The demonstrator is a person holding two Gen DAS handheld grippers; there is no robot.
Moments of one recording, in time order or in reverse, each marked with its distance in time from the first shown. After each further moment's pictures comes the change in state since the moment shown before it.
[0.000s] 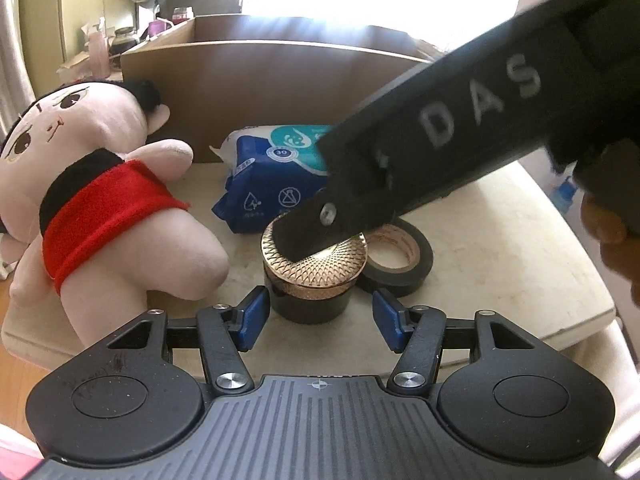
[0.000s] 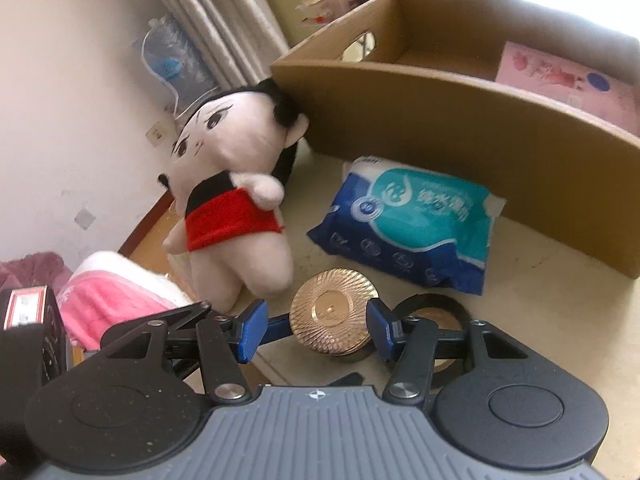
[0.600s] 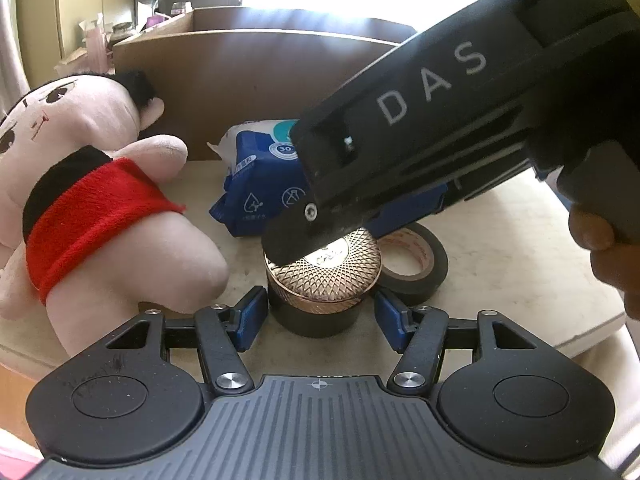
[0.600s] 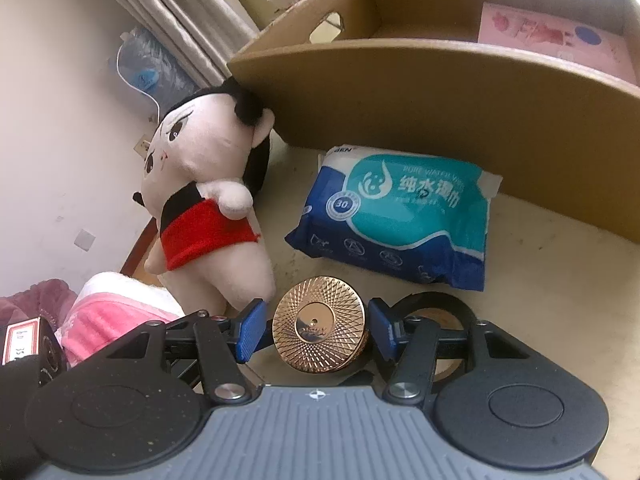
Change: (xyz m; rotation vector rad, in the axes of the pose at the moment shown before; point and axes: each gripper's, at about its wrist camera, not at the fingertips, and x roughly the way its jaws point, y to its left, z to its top) left arm 0.015 0.007 0.010 -0.006 0.012 -0.011; right arm 0.024 -0.015 0.005 0.089 0.063 0.021
